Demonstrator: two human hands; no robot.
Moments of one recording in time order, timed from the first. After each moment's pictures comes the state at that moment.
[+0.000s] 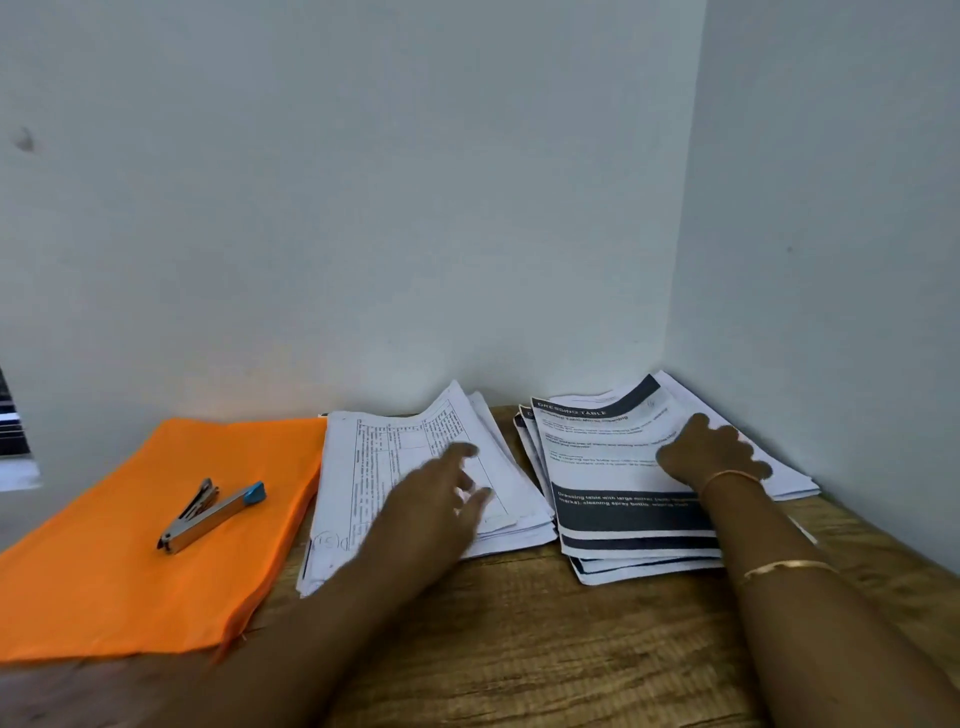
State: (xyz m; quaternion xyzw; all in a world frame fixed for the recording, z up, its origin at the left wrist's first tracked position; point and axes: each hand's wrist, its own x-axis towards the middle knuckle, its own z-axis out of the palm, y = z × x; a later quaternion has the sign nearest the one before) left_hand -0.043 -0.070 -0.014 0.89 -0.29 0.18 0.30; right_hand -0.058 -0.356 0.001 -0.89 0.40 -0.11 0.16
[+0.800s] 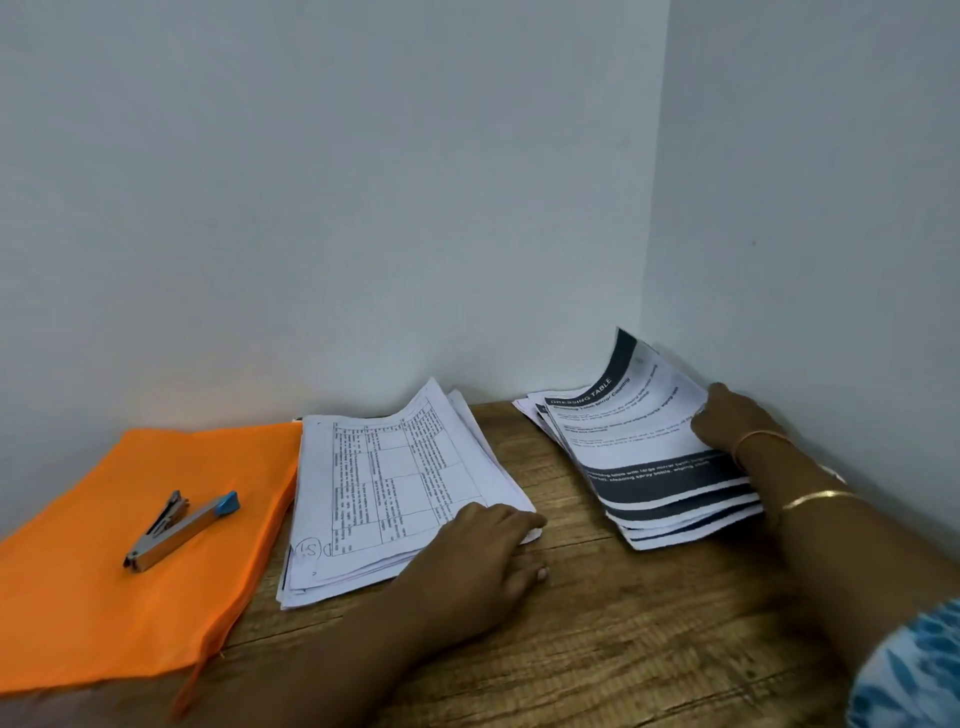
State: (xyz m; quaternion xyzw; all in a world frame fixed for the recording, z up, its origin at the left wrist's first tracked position) left_hand -0.068 -0.091 -0.030 0.86 -0.48 0.06 0.16; right_hand -0.059 -0.432 0.011 -0.91 0.35 -0.16 0.16
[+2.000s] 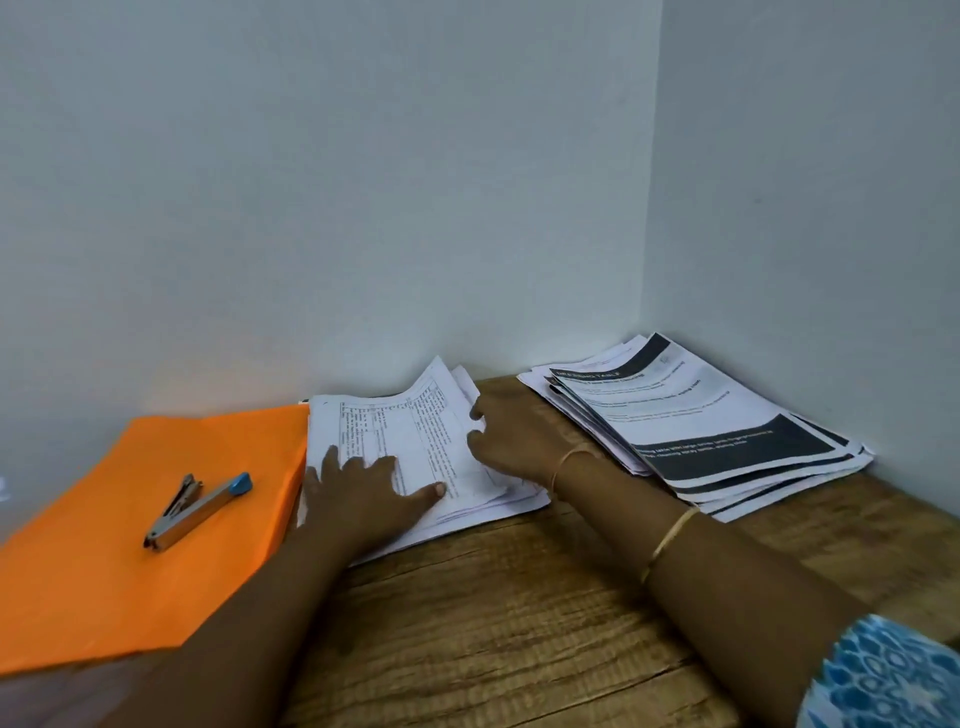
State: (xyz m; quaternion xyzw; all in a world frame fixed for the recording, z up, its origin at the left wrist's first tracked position) left_hand 0.002 -0.029 -0.031 0.99 -0.14 0.03 0.03; right_hand -0.025 -0.210 0.000 -0.97 0.01 -0.14 0.21
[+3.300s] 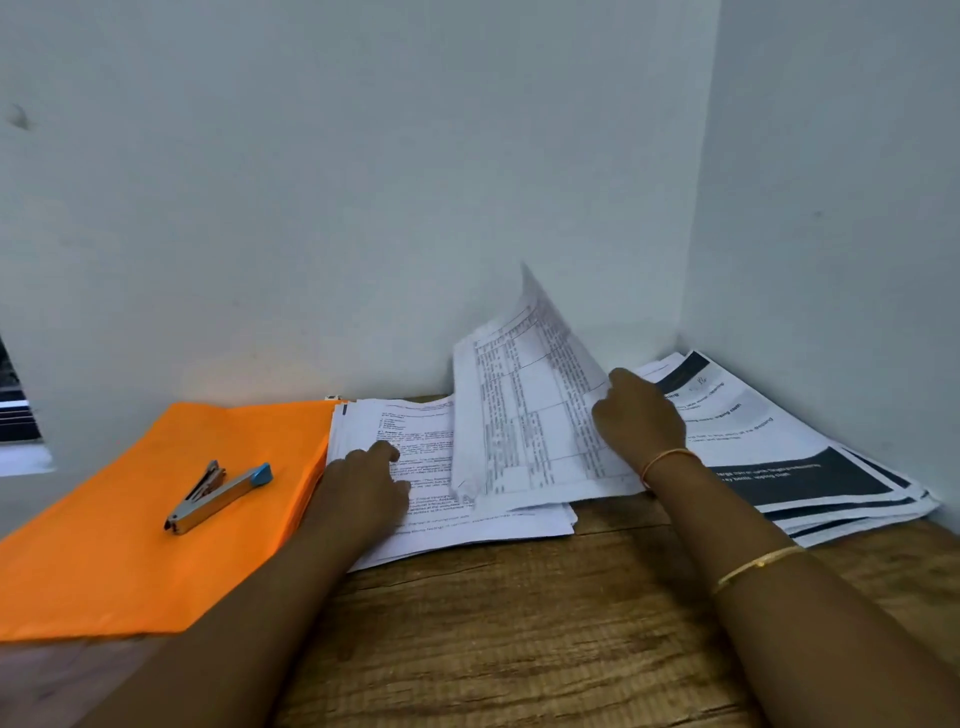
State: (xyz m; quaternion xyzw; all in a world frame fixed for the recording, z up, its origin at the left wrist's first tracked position) left_hand 0.002 -0.027 -0.023 0.97 -0.09 0.08 0.20; right_hand -0.040 -0.278 0.016 -0.92 0.21 -0.25 0.23
